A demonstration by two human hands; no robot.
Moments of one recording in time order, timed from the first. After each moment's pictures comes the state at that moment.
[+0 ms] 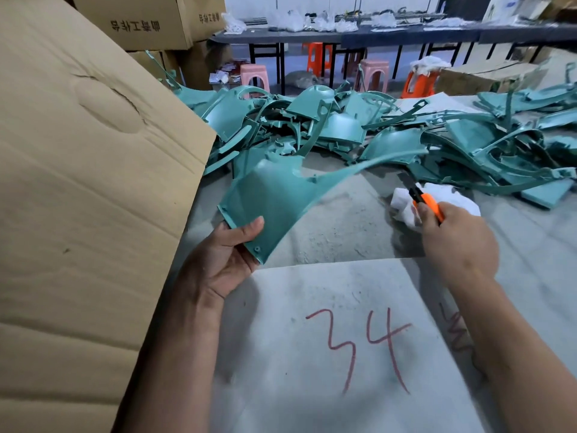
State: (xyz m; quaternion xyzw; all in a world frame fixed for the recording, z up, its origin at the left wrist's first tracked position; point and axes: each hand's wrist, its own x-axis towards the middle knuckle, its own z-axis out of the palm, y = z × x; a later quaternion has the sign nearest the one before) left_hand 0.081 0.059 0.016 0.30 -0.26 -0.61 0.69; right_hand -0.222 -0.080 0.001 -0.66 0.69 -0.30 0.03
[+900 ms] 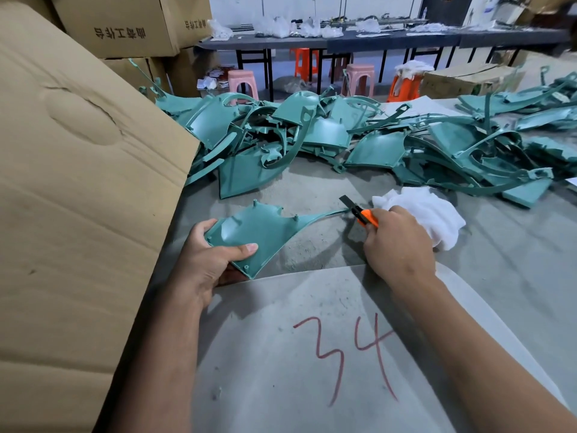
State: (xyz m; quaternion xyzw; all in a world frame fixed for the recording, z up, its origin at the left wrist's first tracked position) left_hand 0.086 0.049 0.010 0.63 -0.23 -0.41 0.62; right_hand -0.169 -0.056 0.010 -0.75 0.62 -0.25 0.02
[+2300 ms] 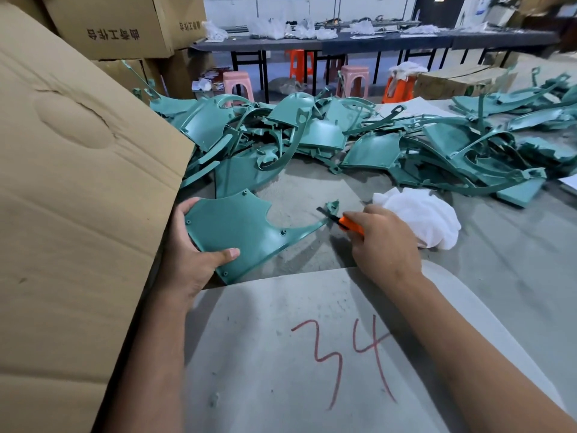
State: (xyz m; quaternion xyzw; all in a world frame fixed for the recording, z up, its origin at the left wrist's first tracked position) left_hand 0.108 0.055 0.001 0.62 -0.41 -0.25 0.62; right_hand -0.162 -0.055 0.008 -0.81 0.51 -0.29 0.00
